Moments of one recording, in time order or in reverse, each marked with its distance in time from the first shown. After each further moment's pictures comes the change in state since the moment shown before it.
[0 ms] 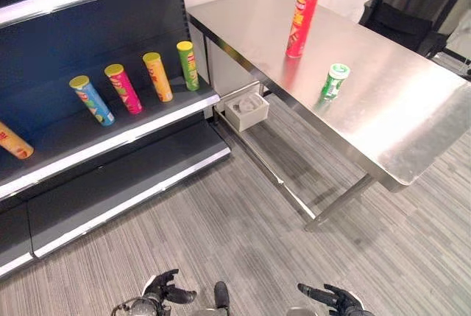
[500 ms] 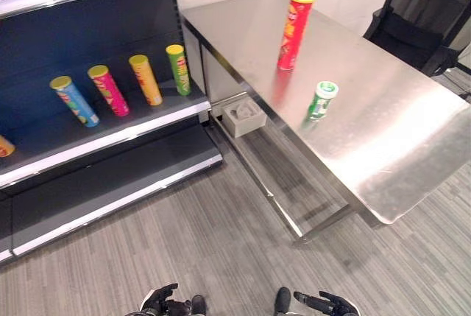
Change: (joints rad) left arm 0.086 -0.045 -0.011 -0.087 -0.005 0.011 -0.003; right arm 0.033 -0.040 -0.003 -0.026 -0.002 0.007 0.012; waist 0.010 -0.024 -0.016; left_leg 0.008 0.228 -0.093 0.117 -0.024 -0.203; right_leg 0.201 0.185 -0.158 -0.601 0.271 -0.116
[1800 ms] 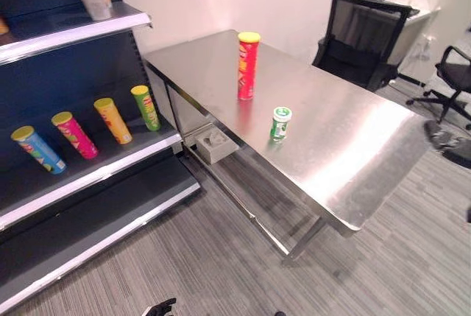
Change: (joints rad) left arm 0.136 -0.015 0.085 -0.013 0.013 -0.007 -0.042; right arm 0.000 -0.545 -0.407 -0.980 0.172 -0.173 -0.045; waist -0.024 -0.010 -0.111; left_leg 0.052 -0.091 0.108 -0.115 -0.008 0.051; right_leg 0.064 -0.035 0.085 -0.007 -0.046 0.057
